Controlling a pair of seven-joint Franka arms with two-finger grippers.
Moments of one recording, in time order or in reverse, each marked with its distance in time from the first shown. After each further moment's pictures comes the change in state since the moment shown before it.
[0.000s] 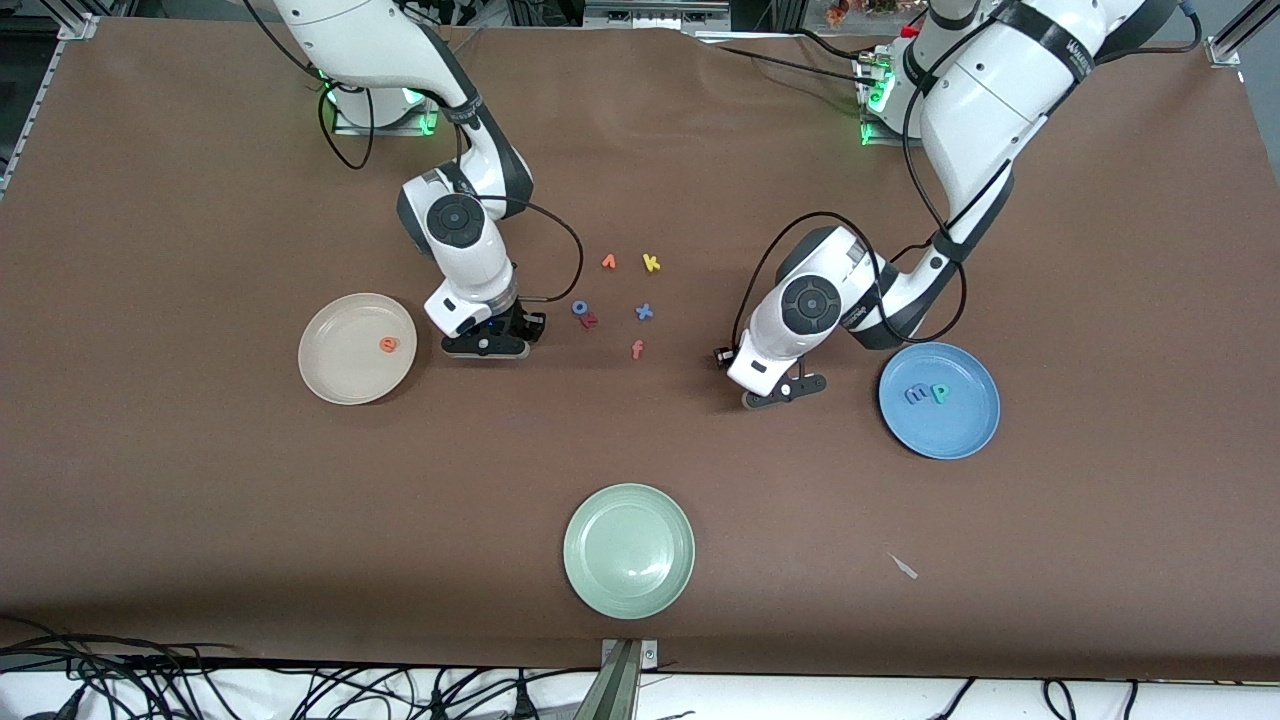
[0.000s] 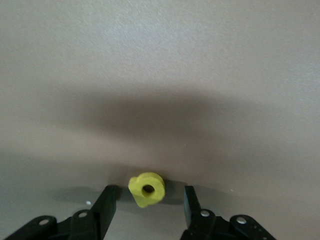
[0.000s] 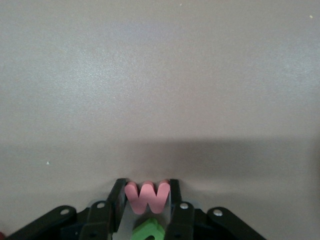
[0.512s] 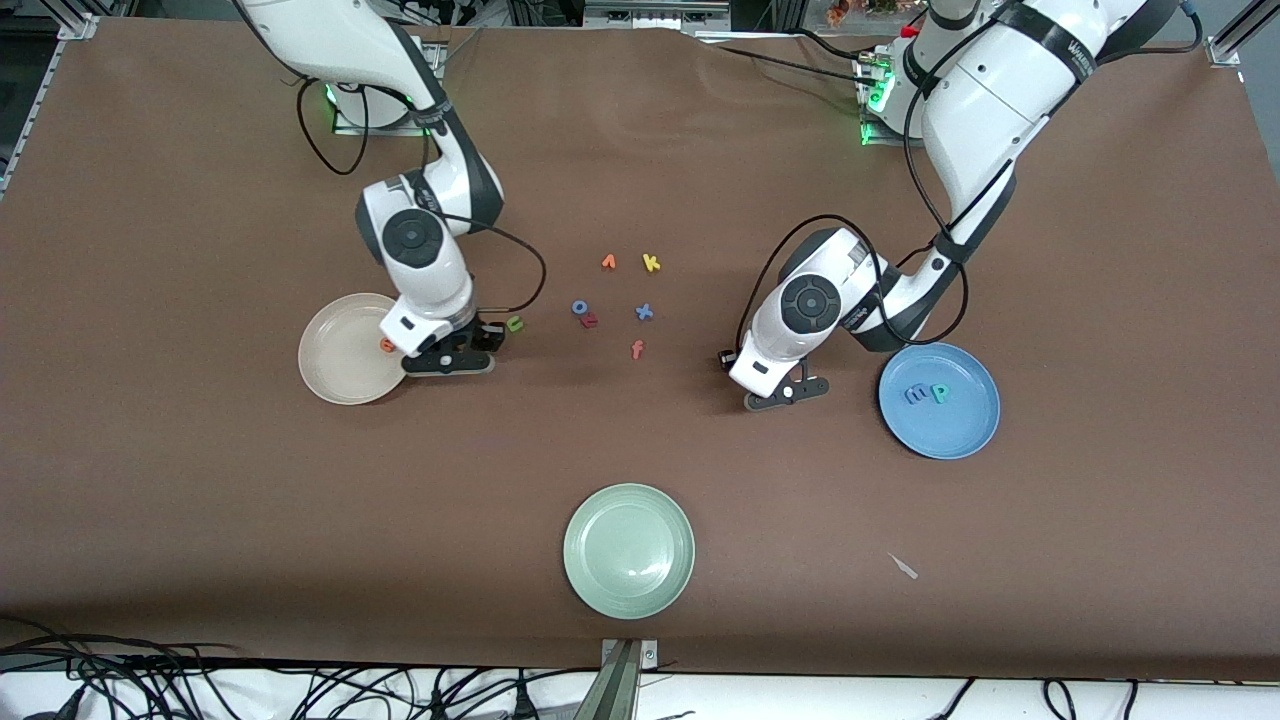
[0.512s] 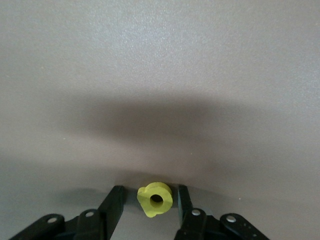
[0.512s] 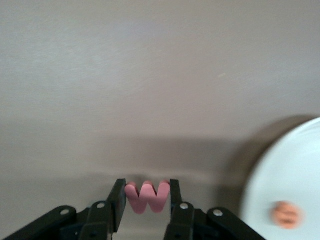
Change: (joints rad) left arm 0.002 -0.001 0.001 0.001 0.027 0.000 -0.001; right arm -0.003 -0.078 -0.138 0.035 0.000 -0.193 -0.285
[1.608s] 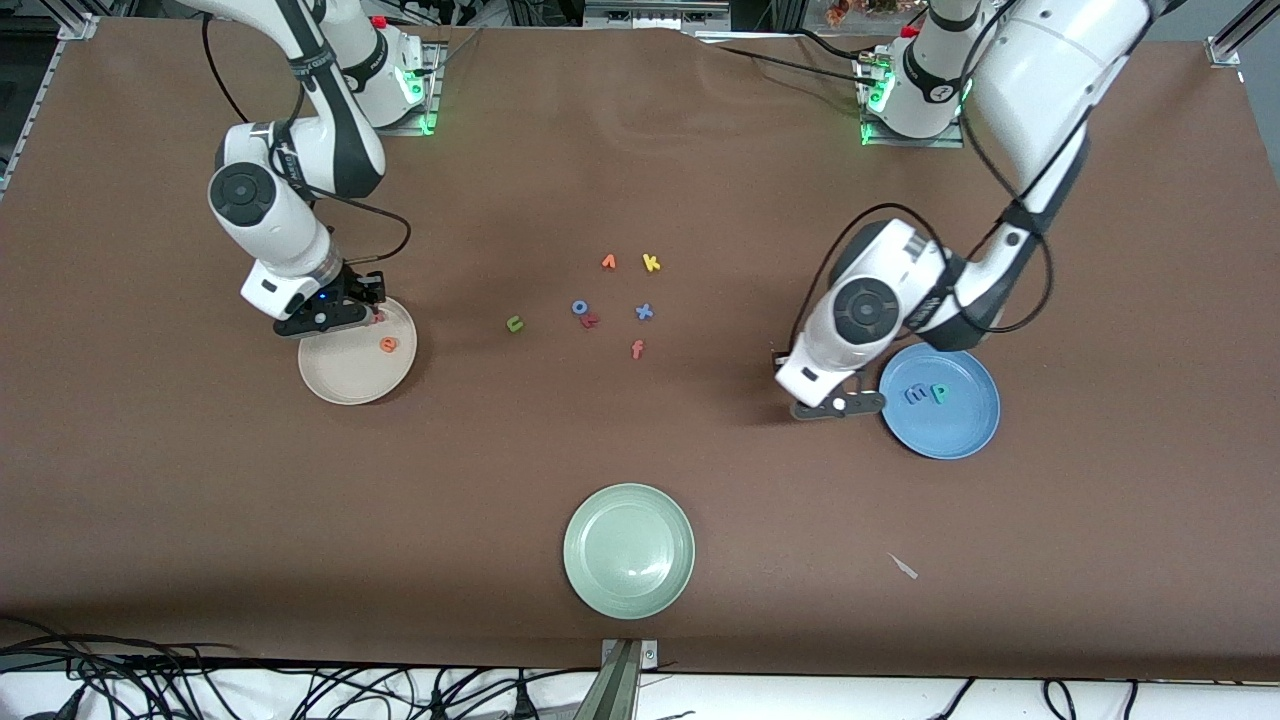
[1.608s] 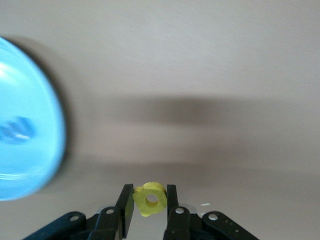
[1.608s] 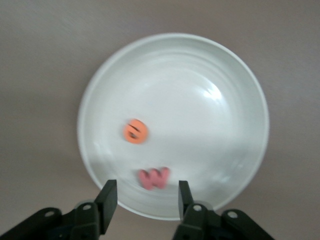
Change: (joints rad) left arm 0.121 -0.159 0.006 0.038 0.016 -0.285 0.315; right arm 0.001 -0.269 -0.197 -0.312 0.005 0.013 -0.316
